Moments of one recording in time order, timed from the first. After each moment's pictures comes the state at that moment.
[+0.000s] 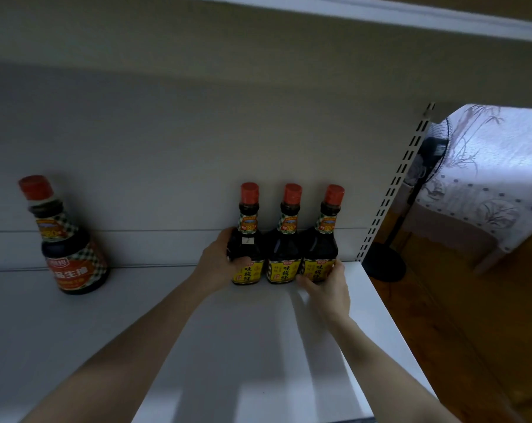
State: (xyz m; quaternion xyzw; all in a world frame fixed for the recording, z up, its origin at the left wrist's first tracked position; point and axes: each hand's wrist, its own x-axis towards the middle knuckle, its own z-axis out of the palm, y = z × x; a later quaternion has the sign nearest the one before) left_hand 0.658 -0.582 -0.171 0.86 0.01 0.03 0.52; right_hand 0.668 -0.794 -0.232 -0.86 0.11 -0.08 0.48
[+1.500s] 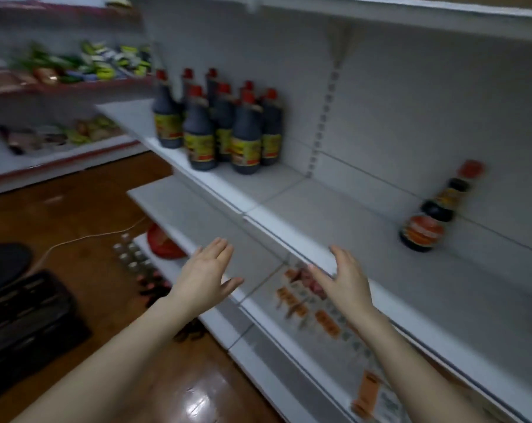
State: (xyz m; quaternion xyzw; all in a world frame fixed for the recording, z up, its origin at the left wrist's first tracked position) left_hand 0.203 -0.231 -0.201 0.95 0.29 0.11 0.09; right_hand 0.400 -0.386 -0.198 -0.86 -0.40 0.06 0.31
